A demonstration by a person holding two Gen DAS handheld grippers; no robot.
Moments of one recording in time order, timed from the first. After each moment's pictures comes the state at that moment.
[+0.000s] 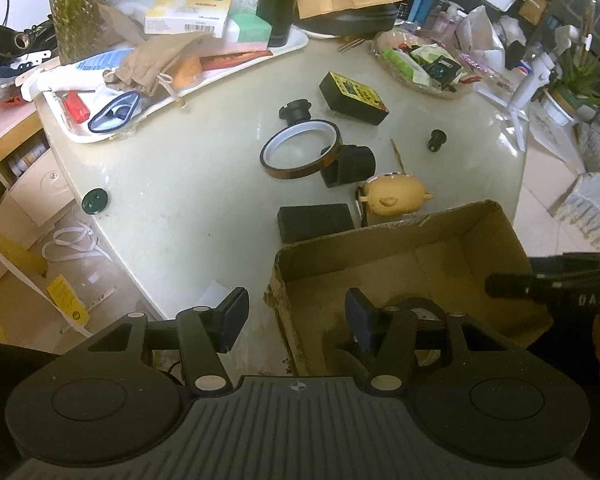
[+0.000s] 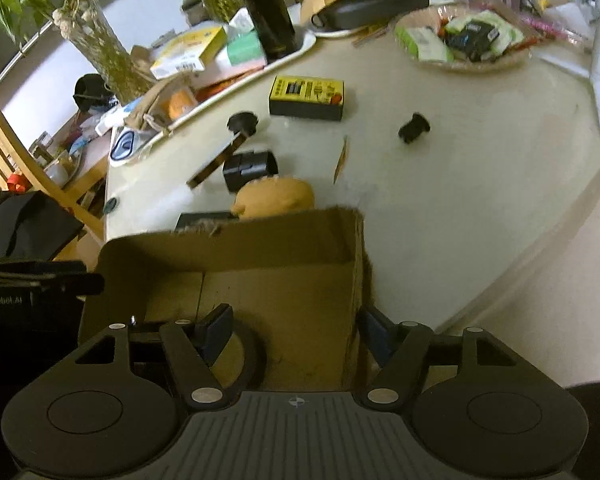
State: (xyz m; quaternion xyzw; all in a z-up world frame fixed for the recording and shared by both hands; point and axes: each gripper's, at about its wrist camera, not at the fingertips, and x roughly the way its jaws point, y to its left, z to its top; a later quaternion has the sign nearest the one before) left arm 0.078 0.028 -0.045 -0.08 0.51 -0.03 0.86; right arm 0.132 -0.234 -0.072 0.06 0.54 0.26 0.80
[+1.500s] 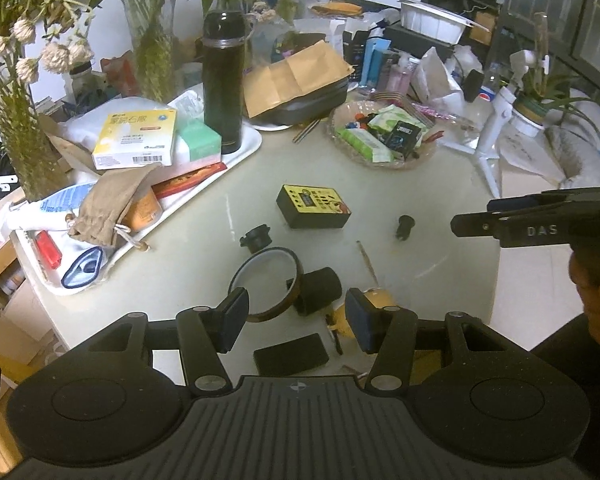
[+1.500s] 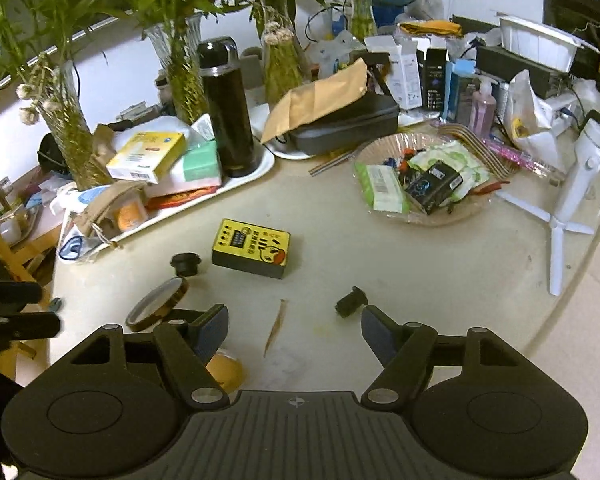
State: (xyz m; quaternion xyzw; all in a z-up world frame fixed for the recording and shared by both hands) left arm 0.134 0.003 -0.002 -0.01 0.42 -0.08 0.91; right arm 0.225 -0.232 -0.024 0.00 0.43 0.21 0.88
